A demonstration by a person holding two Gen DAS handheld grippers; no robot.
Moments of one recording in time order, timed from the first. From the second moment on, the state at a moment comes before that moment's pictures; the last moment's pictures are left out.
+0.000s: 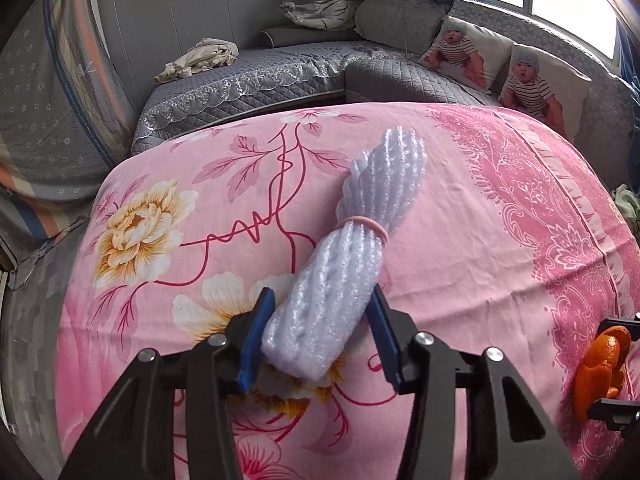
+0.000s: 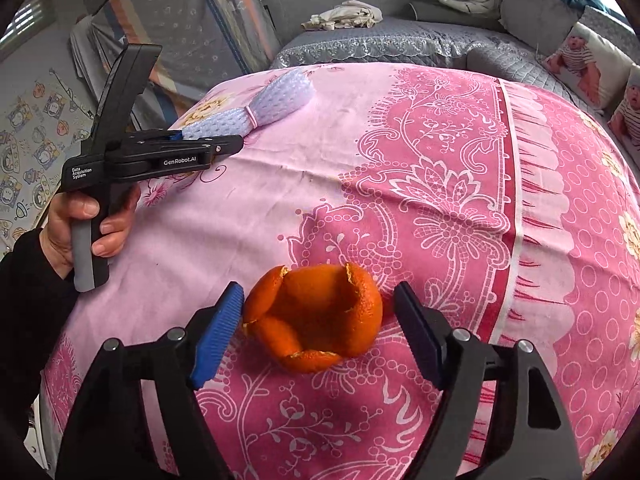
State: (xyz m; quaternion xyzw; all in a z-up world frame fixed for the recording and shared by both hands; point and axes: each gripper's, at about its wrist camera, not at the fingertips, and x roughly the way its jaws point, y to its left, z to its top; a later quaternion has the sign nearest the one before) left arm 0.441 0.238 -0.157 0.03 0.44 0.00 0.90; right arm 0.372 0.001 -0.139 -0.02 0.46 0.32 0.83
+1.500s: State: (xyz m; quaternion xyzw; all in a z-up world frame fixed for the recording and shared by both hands) left arm 0.277 0.151 -0.054 -0.02 0.32 -0.04 0.95; right arm 0.277 -0.077 -0.067 -0.02 0.39 0.30 0.87
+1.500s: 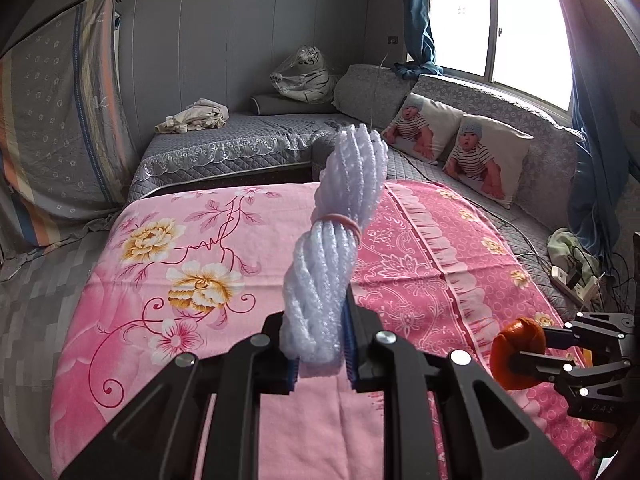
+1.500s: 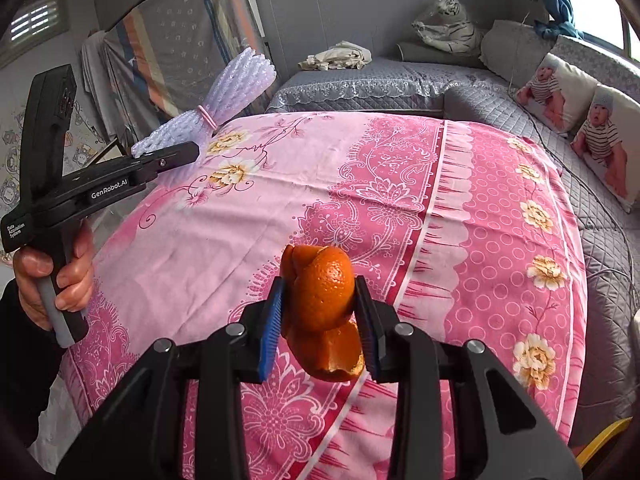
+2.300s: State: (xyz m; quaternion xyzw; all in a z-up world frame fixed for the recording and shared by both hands) left arm 0.204 -0.011 -0.015 0.00 0.28 -0.16 0.94; right arm 0.197 -0.245 -0.048 0.06 0.35 0.19 0.92
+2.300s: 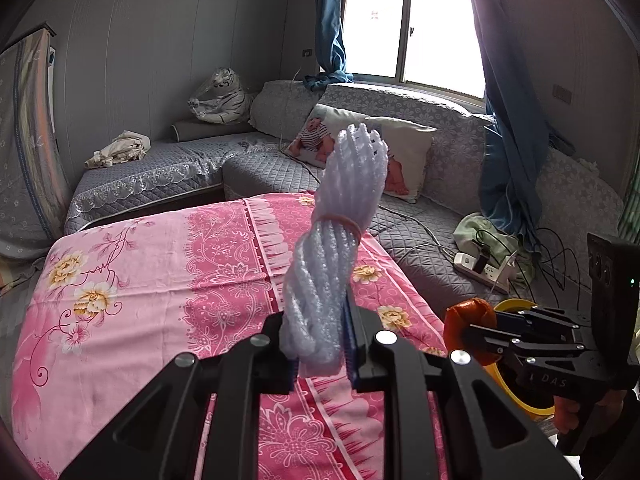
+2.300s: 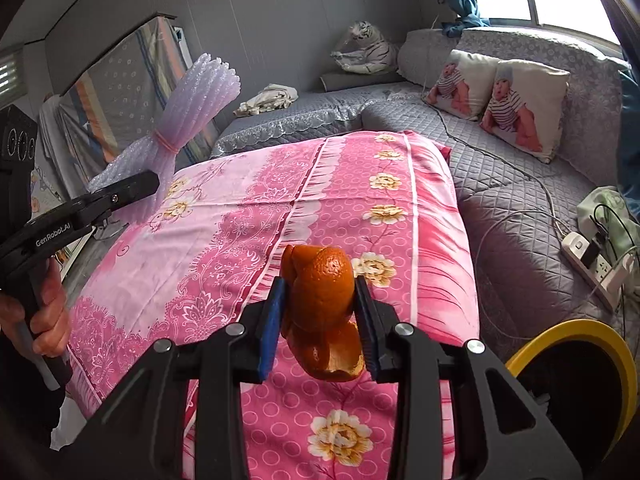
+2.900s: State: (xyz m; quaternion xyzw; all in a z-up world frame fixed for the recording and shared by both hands) left arm 0.184 -0.125 -0.010 0.05 0.26 -0.25 0.93; right arm 0.161 -0.363 -0.062 0.12 0.32 0.07 0.94
